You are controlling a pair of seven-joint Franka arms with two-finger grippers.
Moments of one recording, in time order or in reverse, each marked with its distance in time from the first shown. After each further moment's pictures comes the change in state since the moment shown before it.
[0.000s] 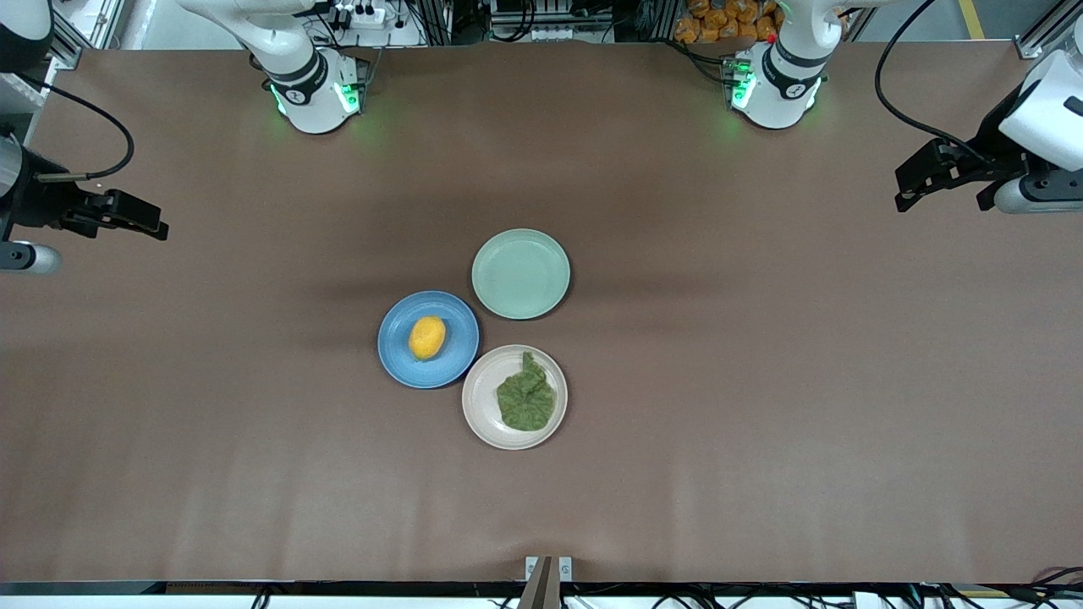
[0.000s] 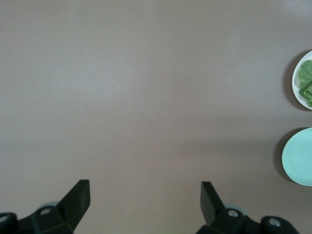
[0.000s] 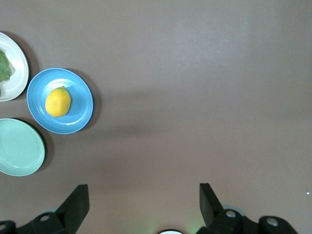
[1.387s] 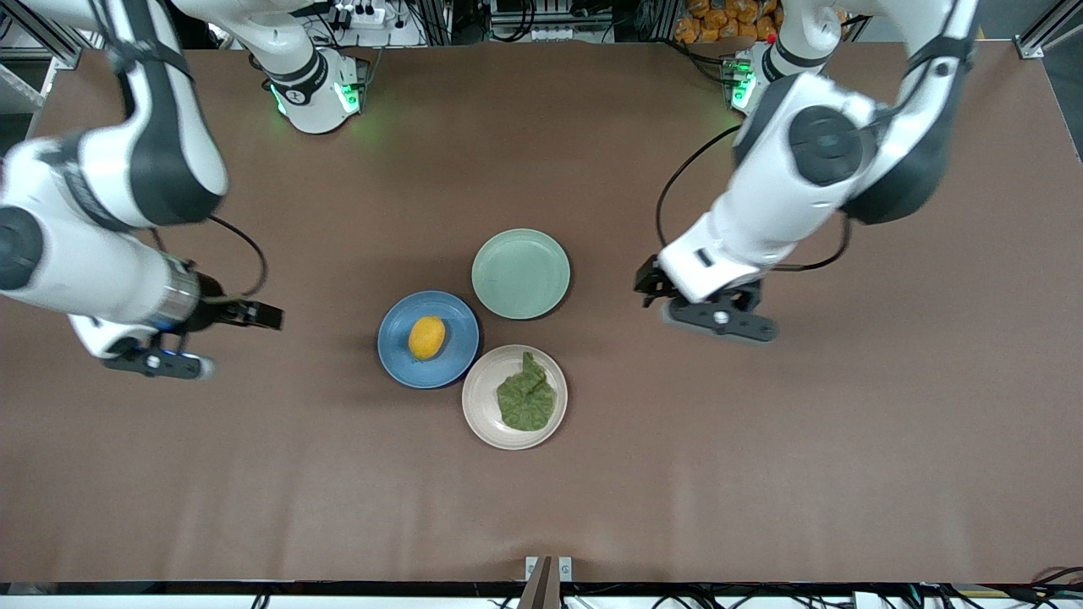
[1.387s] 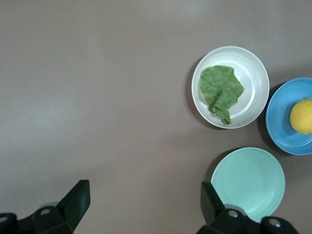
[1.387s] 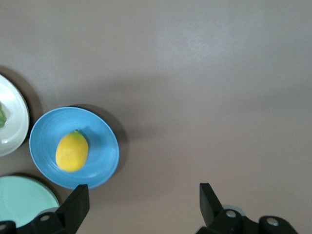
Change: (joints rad) left arm -0.373 0.421 -0.040 0.065 -0.009 0.447 -0.137; right arm 0.142 0.295 0.027 -0.031 0.013 0.315 0.266
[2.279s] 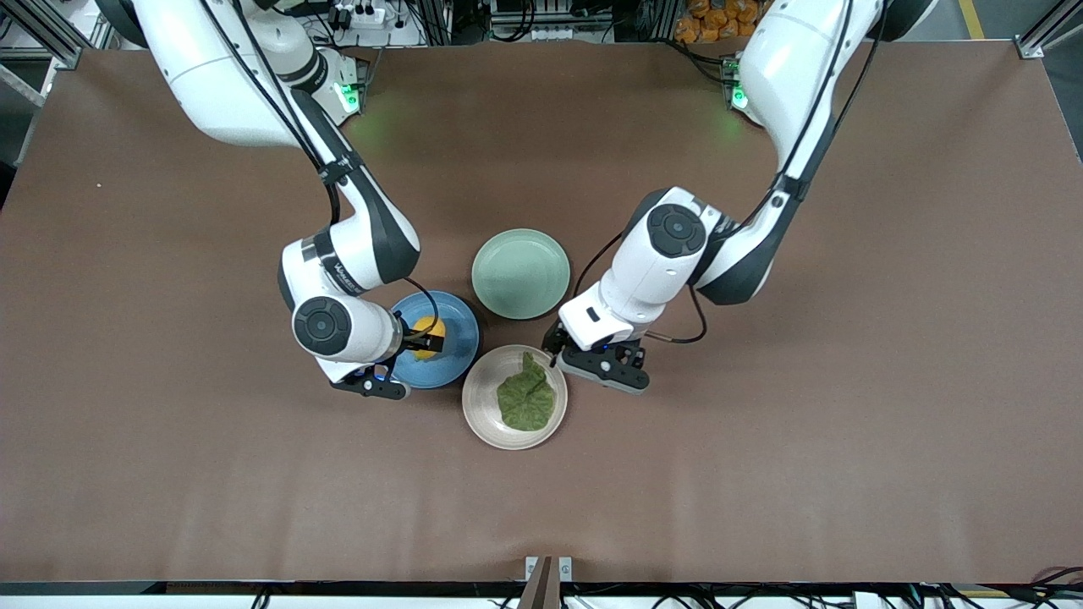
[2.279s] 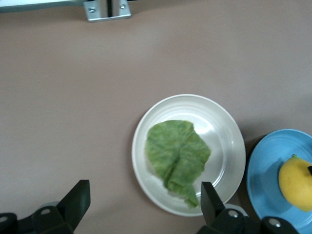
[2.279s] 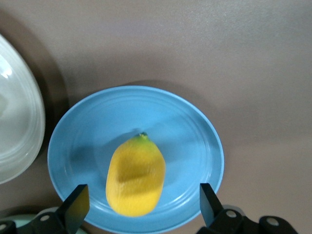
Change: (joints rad) left arm -0.107 0.321 0.005 0.011 0.015 0.611 -0.033; right arm 0.164 0.301 0.083 -0.004 0.006 0.248 0.228
